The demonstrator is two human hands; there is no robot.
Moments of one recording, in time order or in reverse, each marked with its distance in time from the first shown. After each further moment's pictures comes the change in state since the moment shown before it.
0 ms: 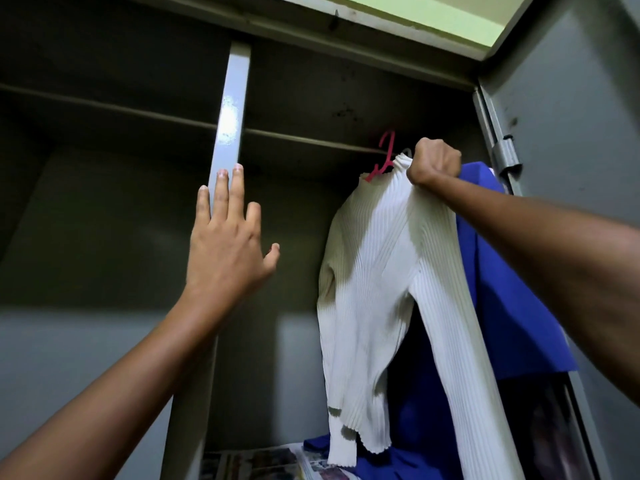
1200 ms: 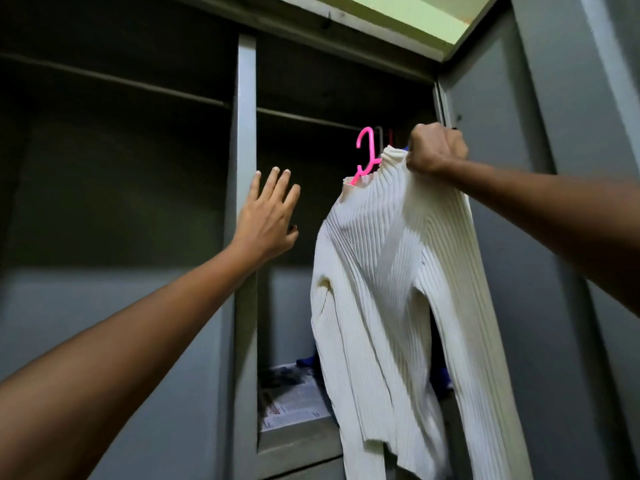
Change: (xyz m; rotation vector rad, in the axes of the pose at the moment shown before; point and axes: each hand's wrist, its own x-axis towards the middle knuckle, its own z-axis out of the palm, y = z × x) left_hand -0.005 -0.002 -0.029 -0.143 -0.189 0.301; right_hand -0.097 0.003 -0.141 -0.176 -0.143 -0.111
